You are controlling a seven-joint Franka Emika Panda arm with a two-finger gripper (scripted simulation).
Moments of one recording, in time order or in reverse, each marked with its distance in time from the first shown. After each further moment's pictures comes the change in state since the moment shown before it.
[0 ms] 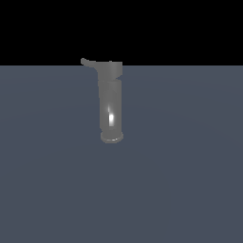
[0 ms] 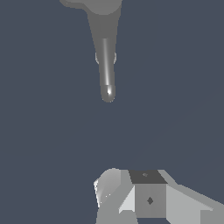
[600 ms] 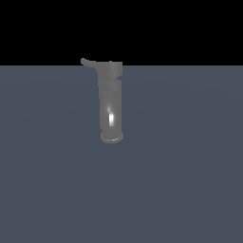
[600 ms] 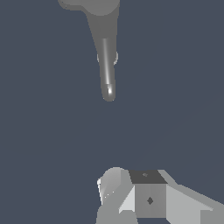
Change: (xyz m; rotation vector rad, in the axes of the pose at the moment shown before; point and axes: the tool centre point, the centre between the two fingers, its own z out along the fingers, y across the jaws) arm -0.003 0.009 -0.004 0.042 -0.003 0.011
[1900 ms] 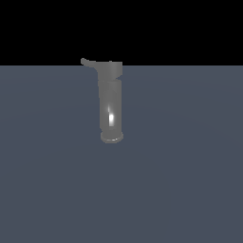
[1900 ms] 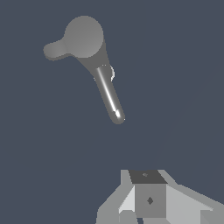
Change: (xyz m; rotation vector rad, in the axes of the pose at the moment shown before) arm 0.076 -0.015 0.006 0.078 -0.017 0.297
